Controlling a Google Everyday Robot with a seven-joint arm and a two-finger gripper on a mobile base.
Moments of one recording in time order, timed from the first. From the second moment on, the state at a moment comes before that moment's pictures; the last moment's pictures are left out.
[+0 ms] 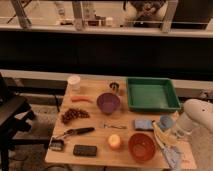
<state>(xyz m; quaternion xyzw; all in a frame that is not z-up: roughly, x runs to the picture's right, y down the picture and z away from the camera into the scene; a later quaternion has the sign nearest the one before) 0.348 0.281 0.762 -0.44 0.01 0.35 0.83</state>
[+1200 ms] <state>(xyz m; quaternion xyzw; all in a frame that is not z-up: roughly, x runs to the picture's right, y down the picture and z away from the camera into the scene) 0.353 0.239 0.743 -0.37 0.00 0.35 0.86</state>
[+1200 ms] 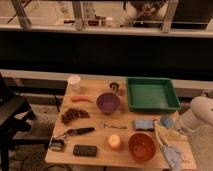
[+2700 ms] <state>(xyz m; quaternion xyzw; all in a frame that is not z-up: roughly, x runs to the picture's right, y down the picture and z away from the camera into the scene) 0.330 0.164 0.689 -0.30 -0.02 0.30 0.91</state>
